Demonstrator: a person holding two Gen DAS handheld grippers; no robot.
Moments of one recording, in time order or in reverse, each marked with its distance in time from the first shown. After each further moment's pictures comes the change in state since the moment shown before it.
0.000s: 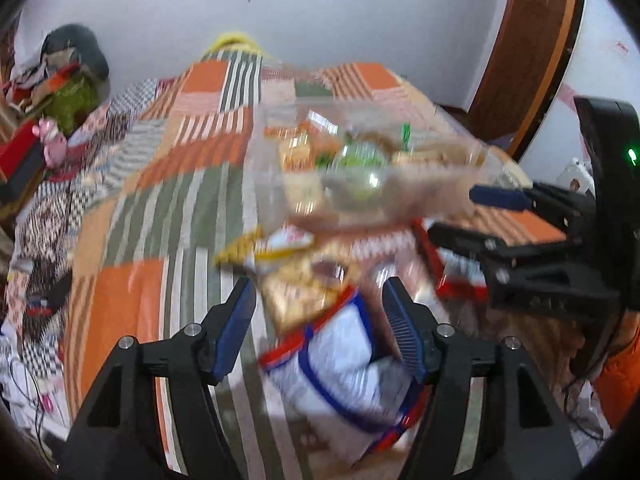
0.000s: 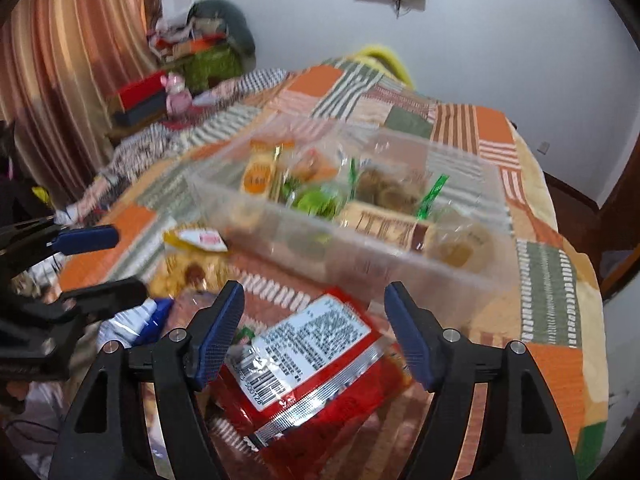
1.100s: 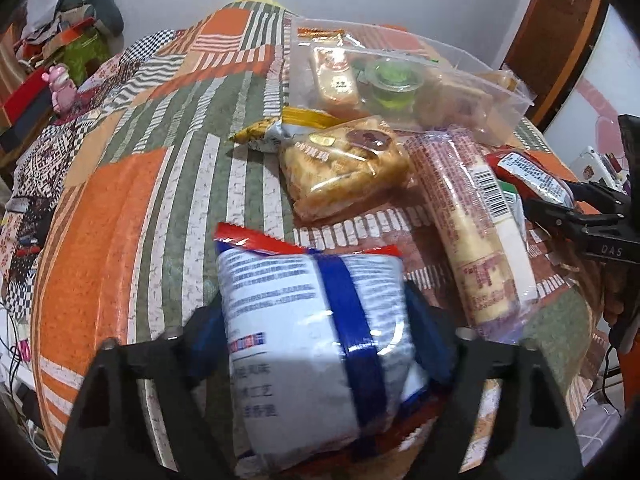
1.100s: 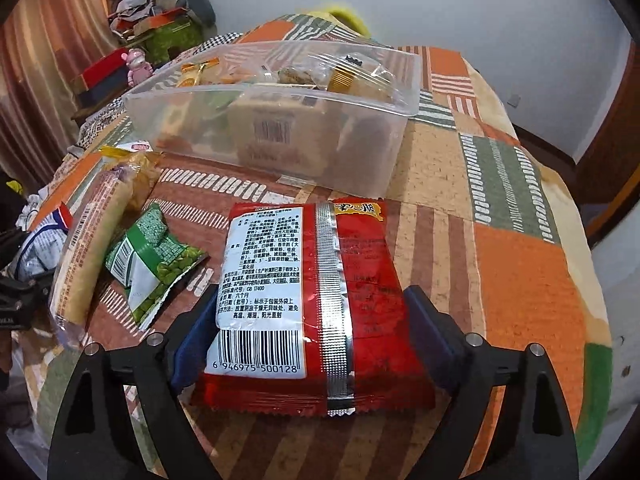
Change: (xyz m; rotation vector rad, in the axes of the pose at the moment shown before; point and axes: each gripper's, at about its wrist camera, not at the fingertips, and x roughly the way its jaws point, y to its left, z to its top) left arm 0.028 0.016 -0.066 -0.072 0.091 0.016; right arm -0.013 -0.044 -0.067 0.094 0.087 -0.058
